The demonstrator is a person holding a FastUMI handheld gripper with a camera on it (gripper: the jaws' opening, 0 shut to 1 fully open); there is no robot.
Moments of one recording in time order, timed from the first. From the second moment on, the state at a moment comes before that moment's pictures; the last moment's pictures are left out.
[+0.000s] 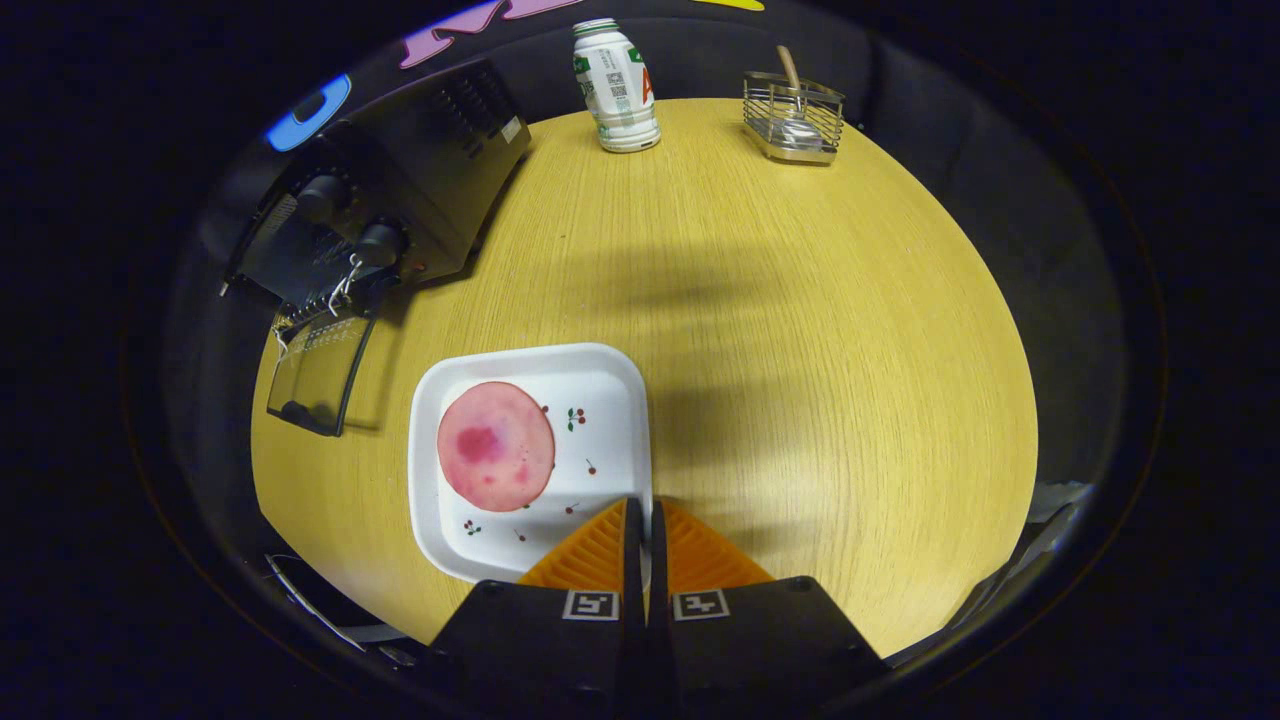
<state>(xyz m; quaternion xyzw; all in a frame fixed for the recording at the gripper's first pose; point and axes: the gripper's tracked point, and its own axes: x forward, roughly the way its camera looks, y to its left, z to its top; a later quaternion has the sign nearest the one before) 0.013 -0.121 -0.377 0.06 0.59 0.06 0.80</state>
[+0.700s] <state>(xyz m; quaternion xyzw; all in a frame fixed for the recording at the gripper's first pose) -0.016 -0.108 -0.336 0.31 0.54 0.04 0.78</state>
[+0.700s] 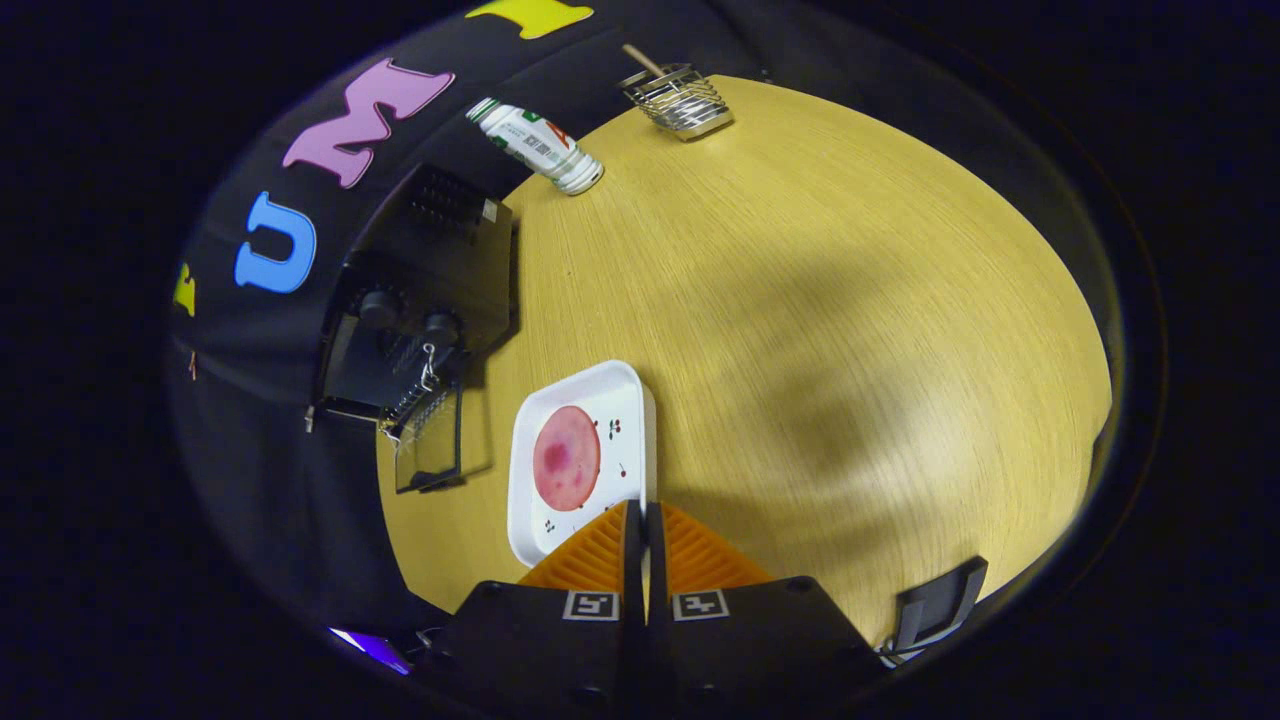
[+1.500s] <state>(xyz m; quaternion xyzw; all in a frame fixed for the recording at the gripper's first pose) -0.034 -0.087 -0.245 0.47 0.46 0.06 0.75</state>
